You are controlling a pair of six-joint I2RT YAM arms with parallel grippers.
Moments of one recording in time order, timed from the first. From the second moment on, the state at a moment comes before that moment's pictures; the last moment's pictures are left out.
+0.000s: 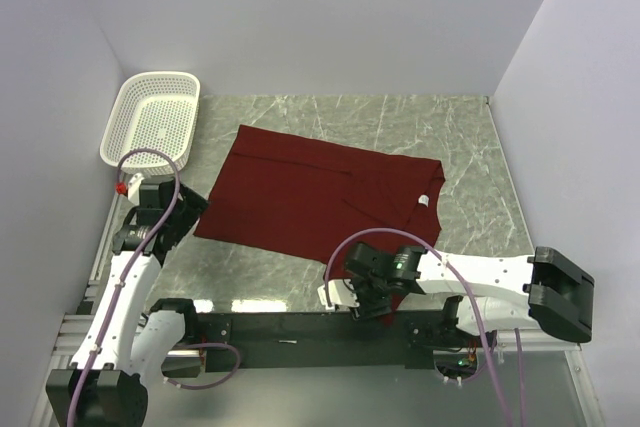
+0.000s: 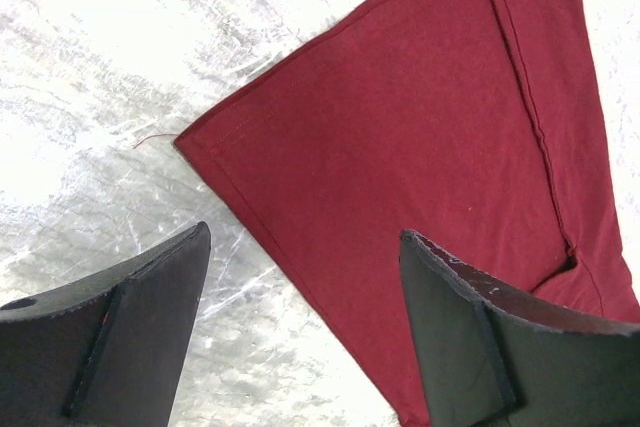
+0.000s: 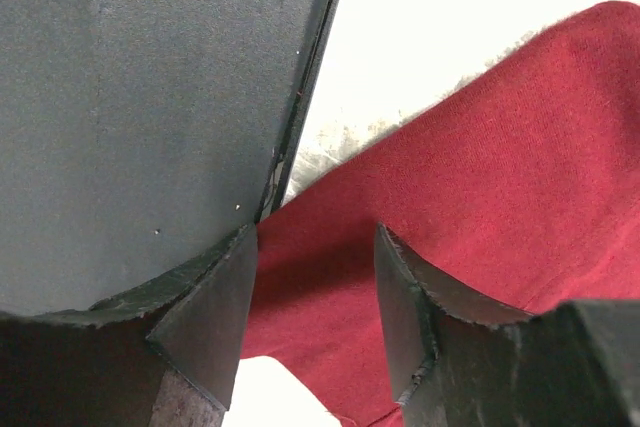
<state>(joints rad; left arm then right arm) -0.02 0.81 0.67 -0.64 -0.15 -0.90 1.16 1.20 0.59 -0.63 -0.24 -0.66</state>
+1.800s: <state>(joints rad) -0.02 0.72 0.65 -0.56 0.01 -0.79 0.34 1.33 0.75 -0.55 -0.29 -0.97</state>
